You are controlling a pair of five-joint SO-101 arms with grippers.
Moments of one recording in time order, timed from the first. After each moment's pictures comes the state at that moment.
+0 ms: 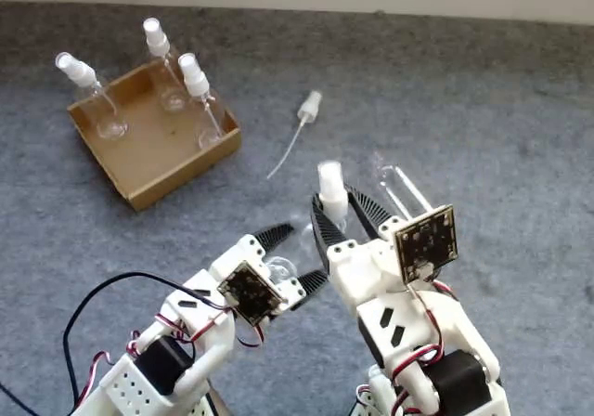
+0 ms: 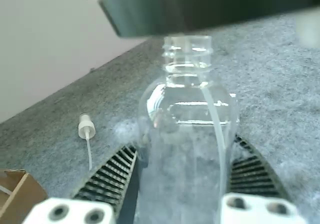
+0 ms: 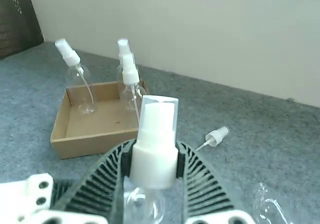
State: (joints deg) left arm 36.2 -103.9 95.9 26.9 -5.8; right arm -28.8 -90.9 61.8 50.9 1.1
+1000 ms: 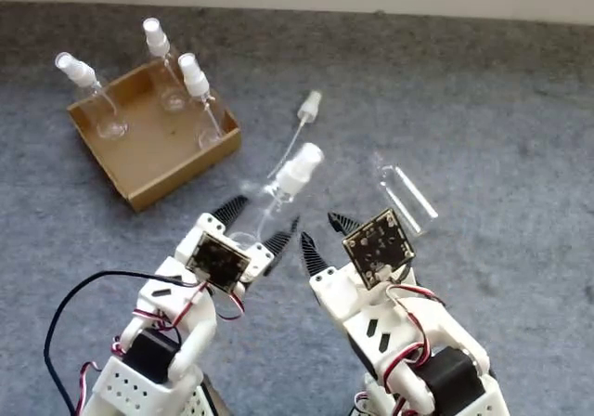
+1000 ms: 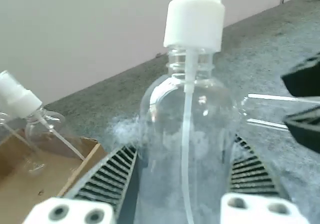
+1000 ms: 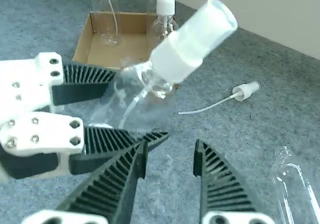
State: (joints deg) left arm 23.3 -104.0 95.9 26.4 -5.5; right arm -36.1 -91.2 63.3 61.7 6.3
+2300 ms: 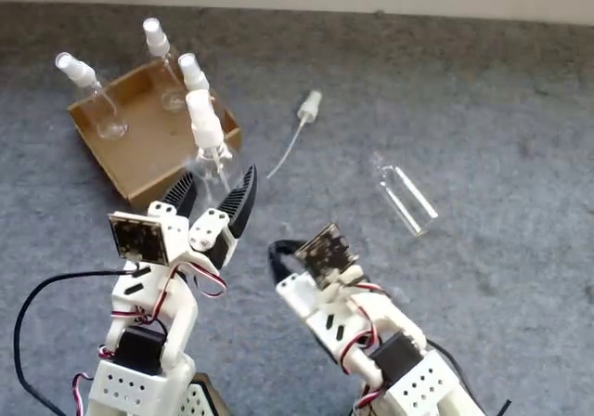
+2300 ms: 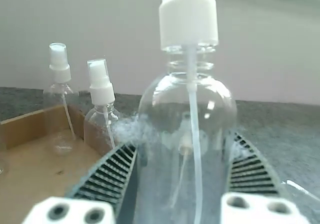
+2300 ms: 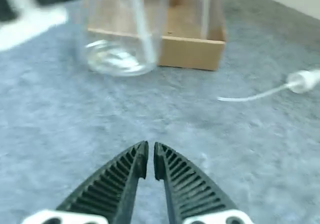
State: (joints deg) left arm 10.1 -104.0 95.9 16.5 15.1; right arm -42.4 -90.6 94.3 28.4 6.3
